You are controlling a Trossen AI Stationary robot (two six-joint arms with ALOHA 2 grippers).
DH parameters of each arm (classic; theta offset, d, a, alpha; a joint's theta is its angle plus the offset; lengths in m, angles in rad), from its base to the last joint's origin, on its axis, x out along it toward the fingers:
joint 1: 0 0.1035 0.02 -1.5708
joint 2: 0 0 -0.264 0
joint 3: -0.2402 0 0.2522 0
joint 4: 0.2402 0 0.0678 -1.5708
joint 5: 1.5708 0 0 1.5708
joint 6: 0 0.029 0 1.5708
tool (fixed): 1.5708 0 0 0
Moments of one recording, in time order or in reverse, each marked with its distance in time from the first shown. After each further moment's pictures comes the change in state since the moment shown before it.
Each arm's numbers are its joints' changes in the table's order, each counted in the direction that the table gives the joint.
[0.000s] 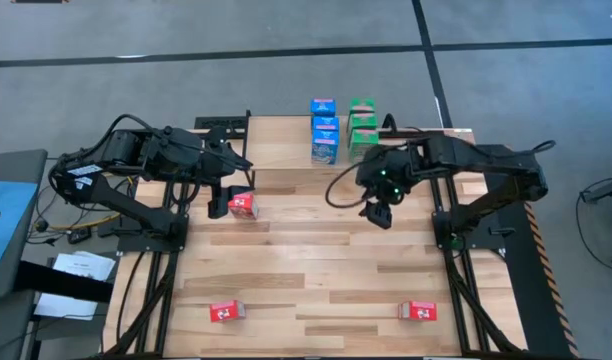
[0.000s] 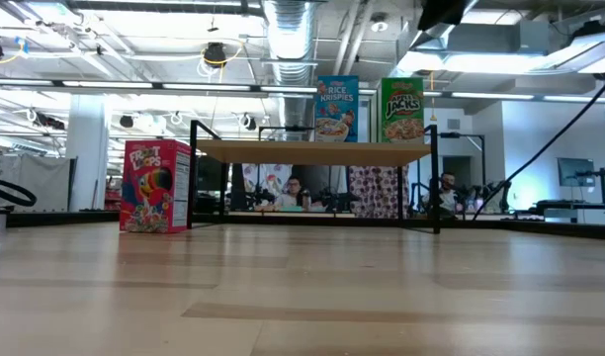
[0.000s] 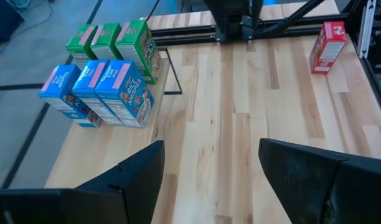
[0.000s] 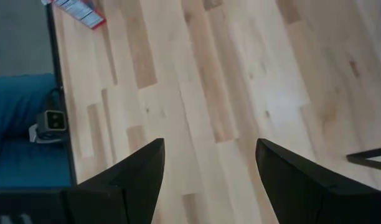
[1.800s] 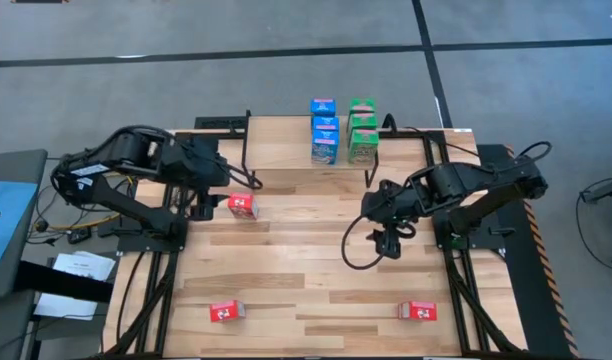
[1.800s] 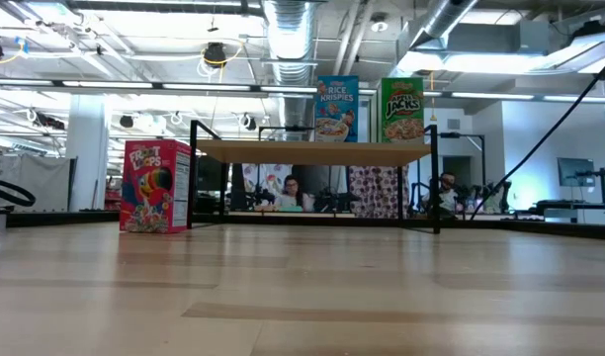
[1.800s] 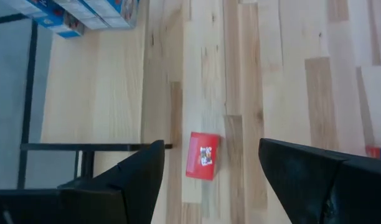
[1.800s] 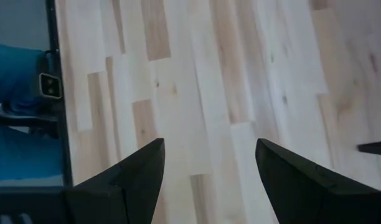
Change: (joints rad) left arm 0.038 0.008 0.008 0.368 0.029 0.051; right arm 0.292 0.014 0.000 0.045 0.183 0.134
